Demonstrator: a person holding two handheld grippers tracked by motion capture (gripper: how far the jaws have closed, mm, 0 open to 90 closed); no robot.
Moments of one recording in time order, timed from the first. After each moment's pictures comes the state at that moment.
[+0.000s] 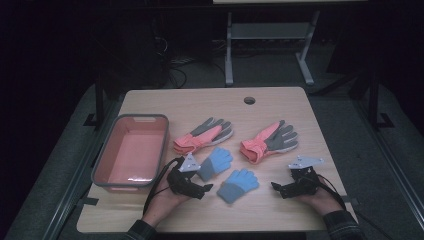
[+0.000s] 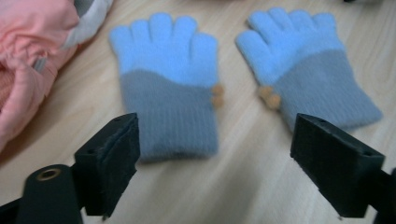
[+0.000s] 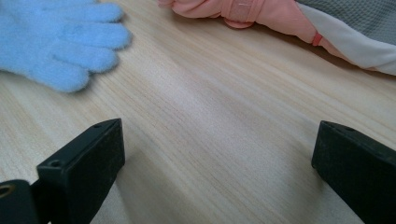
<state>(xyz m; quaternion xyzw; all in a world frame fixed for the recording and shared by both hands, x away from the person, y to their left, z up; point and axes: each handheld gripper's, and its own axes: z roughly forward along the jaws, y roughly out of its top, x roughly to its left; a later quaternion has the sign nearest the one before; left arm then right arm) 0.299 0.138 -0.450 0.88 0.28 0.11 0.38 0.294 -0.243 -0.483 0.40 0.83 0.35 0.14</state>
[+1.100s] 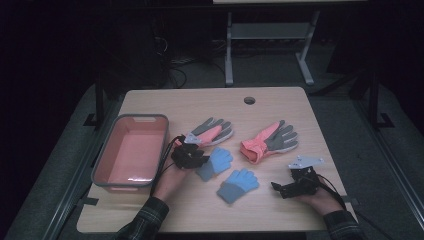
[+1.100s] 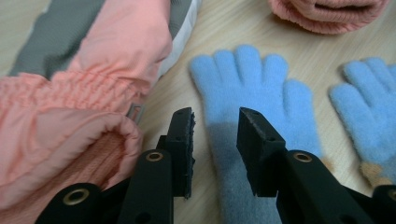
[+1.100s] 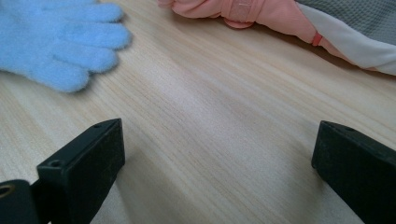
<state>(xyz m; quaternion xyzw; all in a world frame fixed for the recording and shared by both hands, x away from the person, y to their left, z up) 0.366 0.132 -0.449 0.86 0.36 0.10 0.35 0.294 -0.243 -0.483 0.40 0.83 0.35 0.14</state>
